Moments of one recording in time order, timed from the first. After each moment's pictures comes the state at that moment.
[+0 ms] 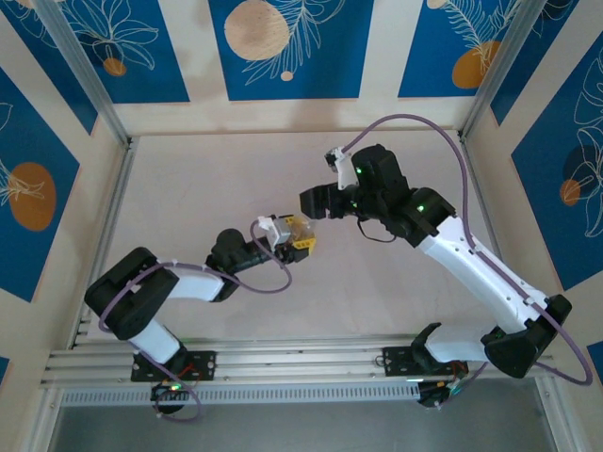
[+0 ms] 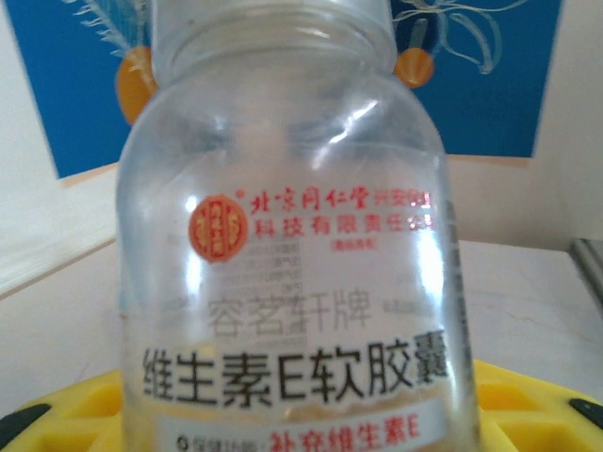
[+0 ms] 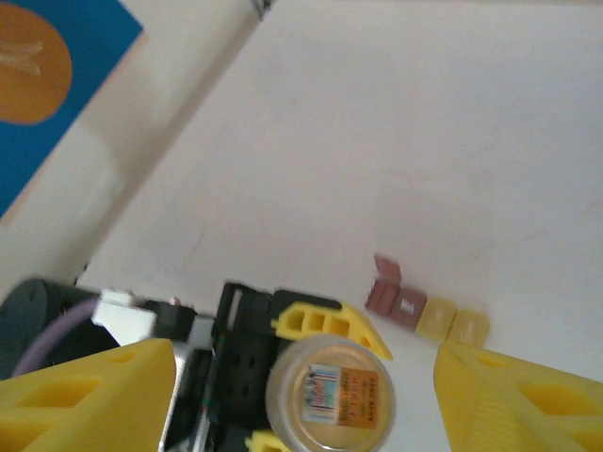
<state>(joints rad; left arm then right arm) -0.71 1.59 0.48 1.21 0.45 -0.01 0.71 1.26 1.41 -0.70 -0.14 0.40</state>
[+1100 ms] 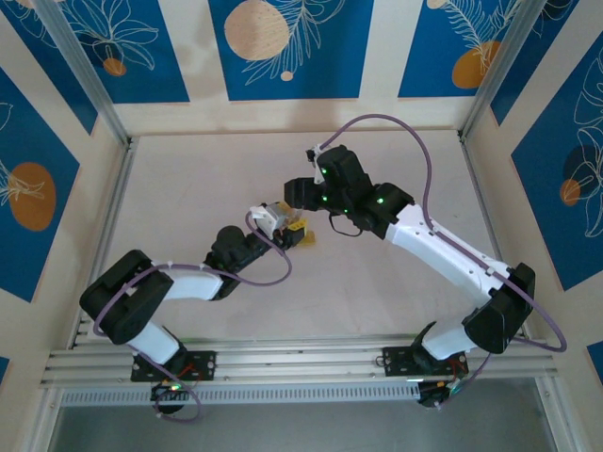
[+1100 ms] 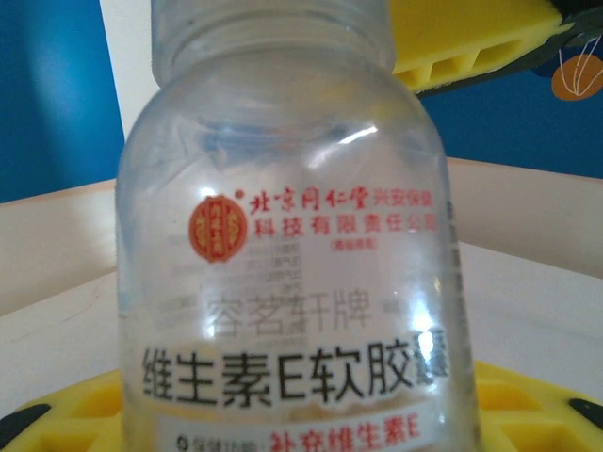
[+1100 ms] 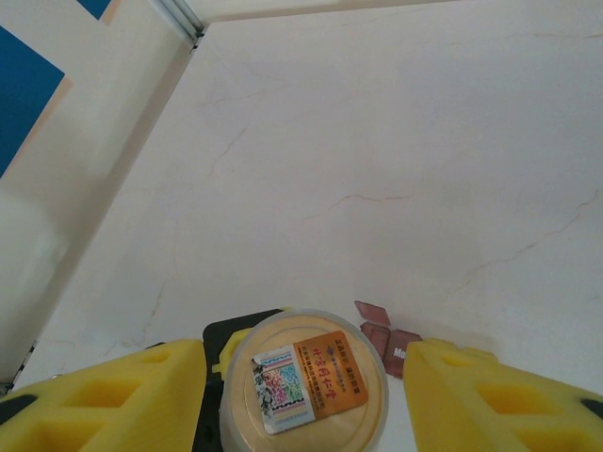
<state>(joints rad) -0.71 1.55 0.51 1.14 0.18 -0.02 0.77 1.44 1.42 -0.59 0.03 0.53</state>
